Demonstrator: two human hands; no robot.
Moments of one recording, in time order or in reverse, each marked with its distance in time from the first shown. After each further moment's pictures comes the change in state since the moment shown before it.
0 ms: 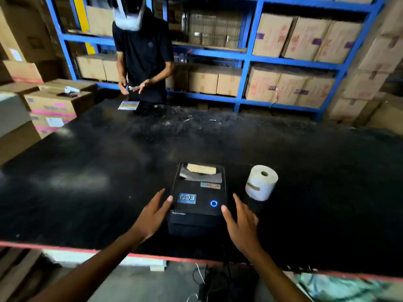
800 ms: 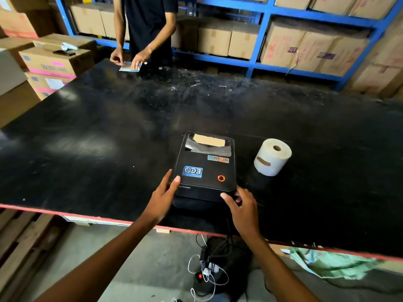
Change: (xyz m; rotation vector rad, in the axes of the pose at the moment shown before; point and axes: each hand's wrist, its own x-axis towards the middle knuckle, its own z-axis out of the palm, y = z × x) left_hand 0.023 0.028 0.012 -0.389 -0.090 -0.078; right_hand 0.028 -0.005 0.004 0.239 0.141 -0.086
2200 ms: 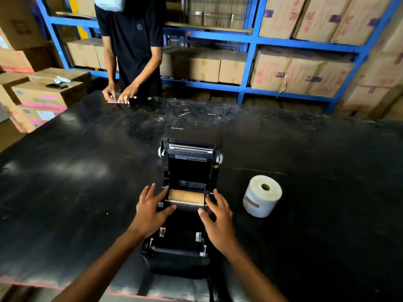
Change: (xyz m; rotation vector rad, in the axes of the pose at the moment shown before) left_hand 0.095 0.055 0.021 0.775 0.202 0.286; right_hand 0.103 -0.026 0.010 -0.003 -0.170 -0.114
